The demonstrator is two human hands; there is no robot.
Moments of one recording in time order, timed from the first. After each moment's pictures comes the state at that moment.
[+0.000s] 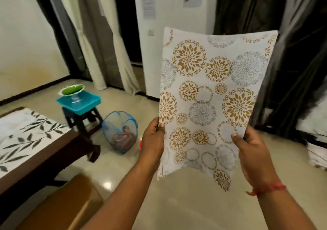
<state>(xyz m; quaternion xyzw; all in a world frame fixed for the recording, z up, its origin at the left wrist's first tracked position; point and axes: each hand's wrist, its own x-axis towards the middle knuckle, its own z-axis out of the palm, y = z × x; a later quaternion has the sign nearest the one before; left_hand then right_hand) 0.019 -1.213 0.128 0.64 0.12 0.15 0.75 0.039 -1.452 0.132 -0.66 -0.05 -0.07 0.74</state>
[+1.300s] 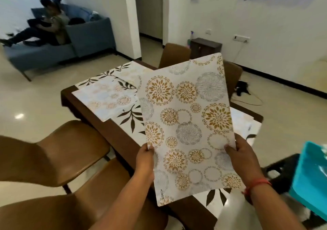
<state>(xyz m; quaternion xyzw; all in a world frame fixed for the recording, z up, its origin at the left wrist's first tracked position) 0.062 -0.528 -0.007 -0.01 0.62 0.65 0.45 0.313 -0.401 0.046 -0.53 -0.64 0.46 0.32</state>
